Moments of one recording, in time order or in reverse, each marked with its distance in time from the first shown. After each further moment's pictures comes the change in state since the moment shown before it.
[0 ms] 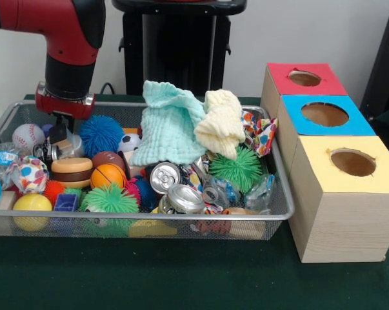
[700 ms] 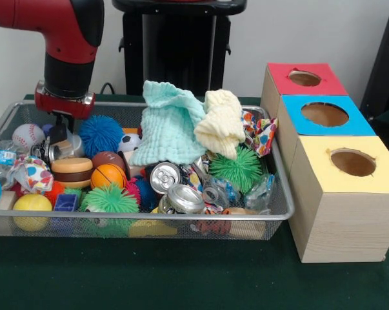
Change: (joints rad) arm -0.002 -0.016 0.000 0.002 0.048 -0.002 0.000
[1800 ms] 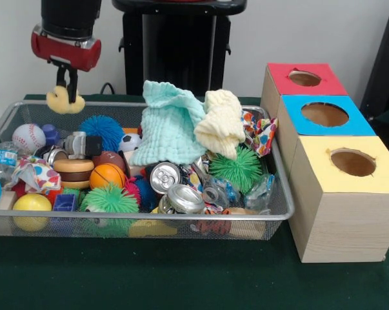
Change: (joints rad) arm 0.000 -0.280 0.020 0.136 0.306 0.000 0.000
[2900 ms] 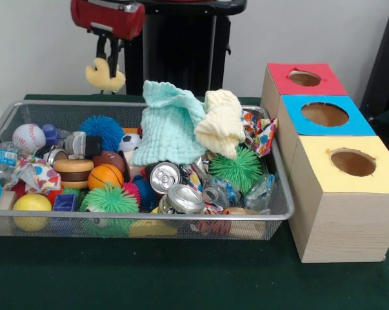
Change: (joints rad) arm 0.137 -0.138 -0.035 0.069 0.174 0.006 0.001
